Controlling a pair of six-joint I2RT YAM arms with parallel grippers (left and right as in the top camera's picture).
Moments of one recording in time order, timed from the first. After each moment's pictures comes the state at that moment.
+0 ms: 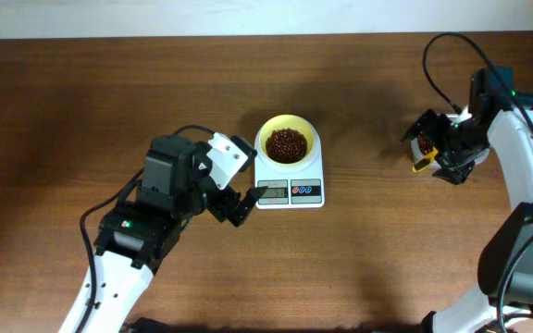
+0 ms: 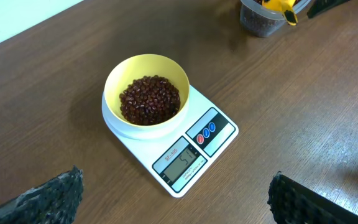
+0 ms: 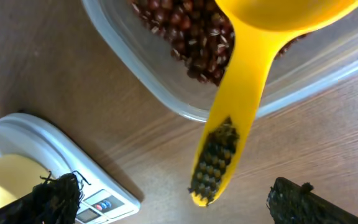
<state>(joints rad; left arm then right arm) -0.33 1.09 0.95 -0.56 0.37 0.29 -0.20 1.84 1.47 -1.09 -0.32 0.56</state>
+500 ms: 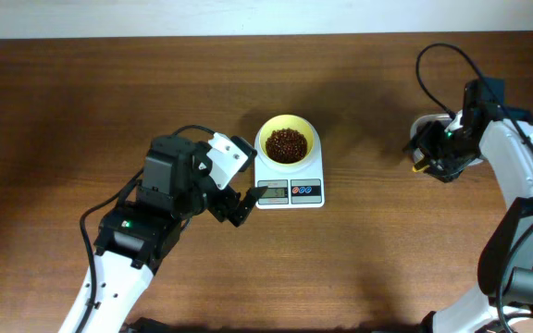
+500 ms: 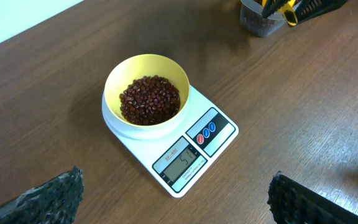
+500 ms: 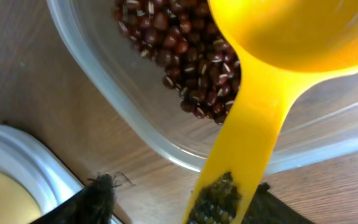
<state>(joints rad) -0.33 1.09 0.95 -0.56 0.37 0.29 -0.20 1.84 1.35 -0.91 -0.31 0.54</state>
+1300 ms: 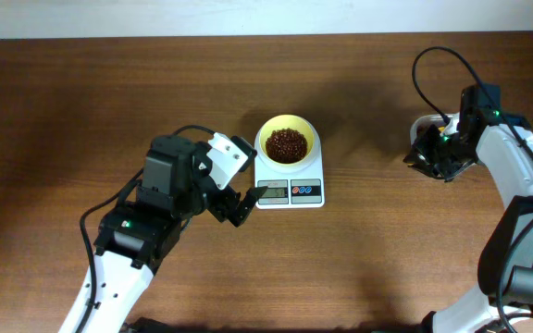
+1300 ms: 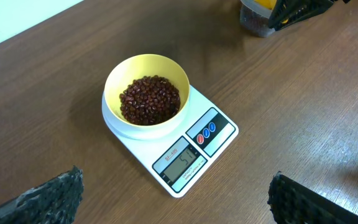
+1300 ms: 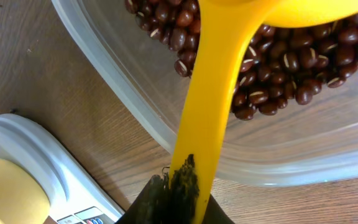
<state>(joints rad) -0.33 1.09 0.95 -0.56 0.37 0.29 -0.20 1.84 1.30 -0.86 -0.39 0.54</state>
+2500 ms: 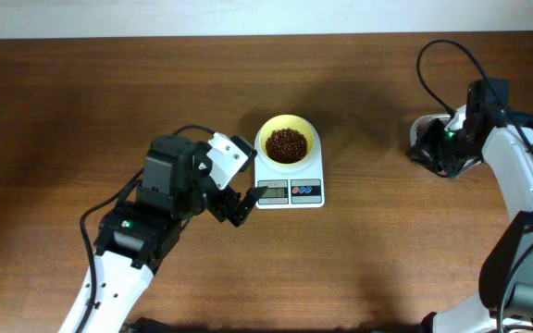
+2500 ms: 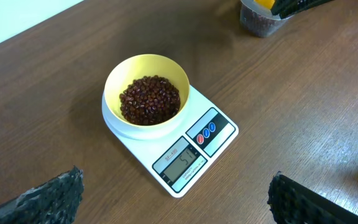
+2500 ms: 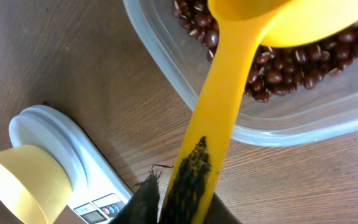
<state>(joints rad) -0.33 1.09 0.95 -0.56 0.37 0.29 -0.20 1.78 1.32 -0.88 -0.40 0.54</state>
